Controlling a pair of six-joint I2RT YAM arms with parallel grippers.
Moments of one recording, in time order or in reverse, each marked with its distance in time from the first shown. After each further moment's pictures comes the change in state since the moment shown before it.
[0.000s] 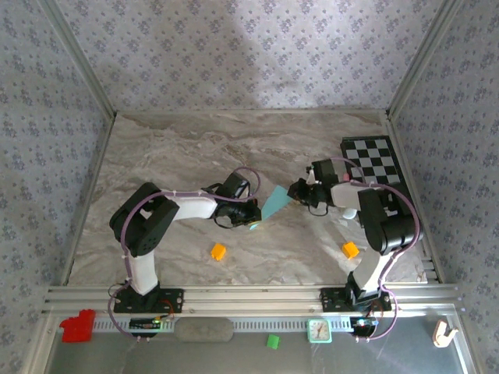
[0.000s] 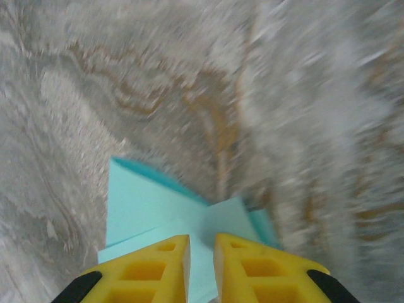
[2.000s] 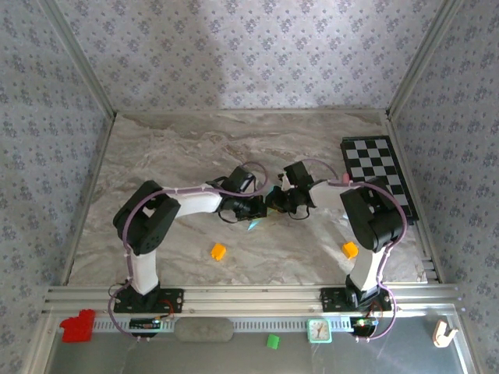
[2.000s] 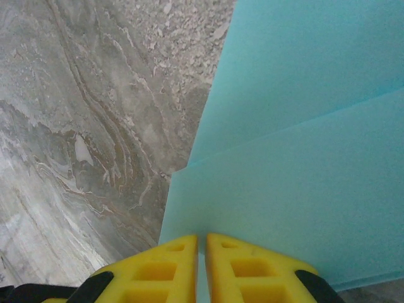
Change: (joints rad) left arm -0.006 0.032 0.120 -0.105 0.027 0.108; right arm 0.232 0.079 0.102 -0.087 -0.066 0.042
